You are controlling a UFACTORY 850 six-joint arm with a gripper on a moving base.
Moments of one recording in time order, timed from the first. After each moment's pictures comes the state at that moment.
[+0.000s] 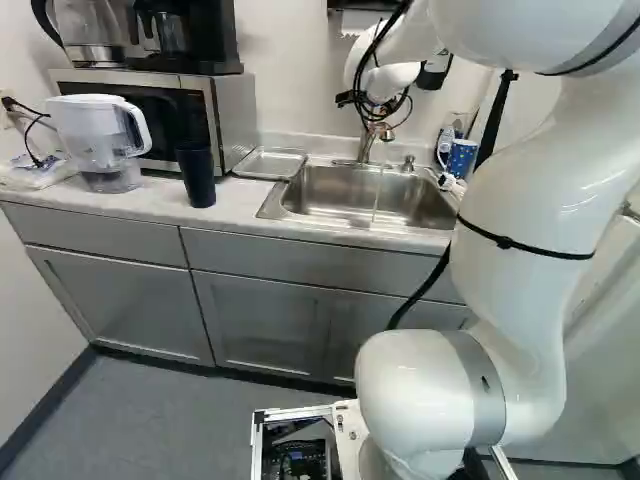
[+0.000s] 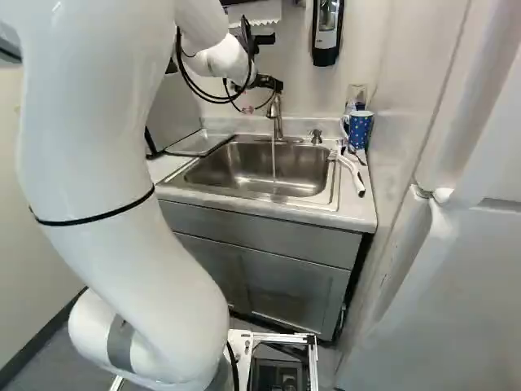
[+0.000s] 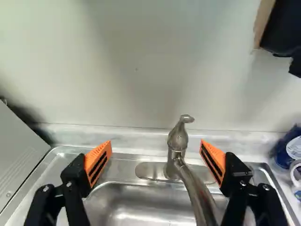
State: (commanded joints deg) arm -6.2 -8.0 -70.4 3.4 7.3 0.0
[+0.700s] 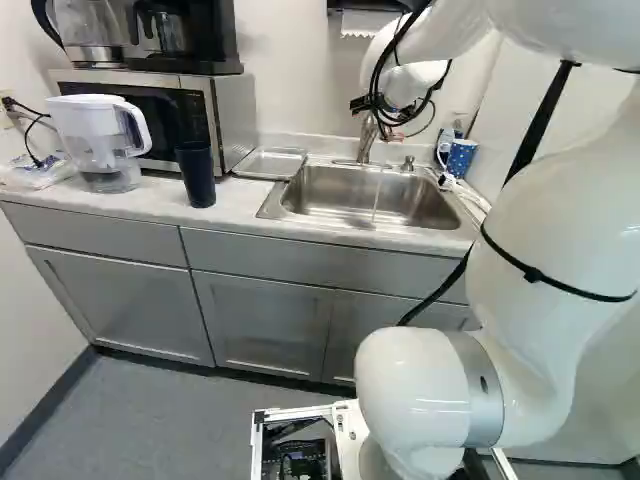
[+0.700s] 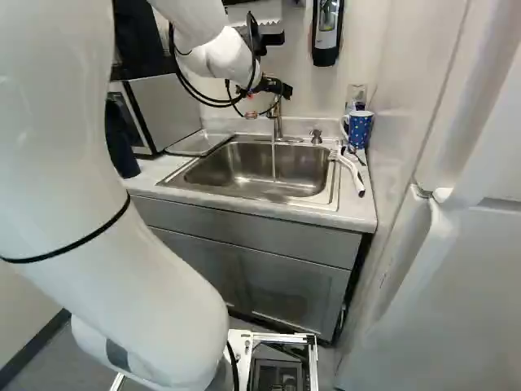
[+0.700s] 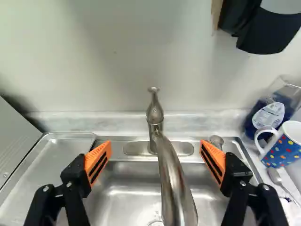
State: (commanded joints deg) arm -9.8 1.2 -60.9 3.4 3.2 0.0
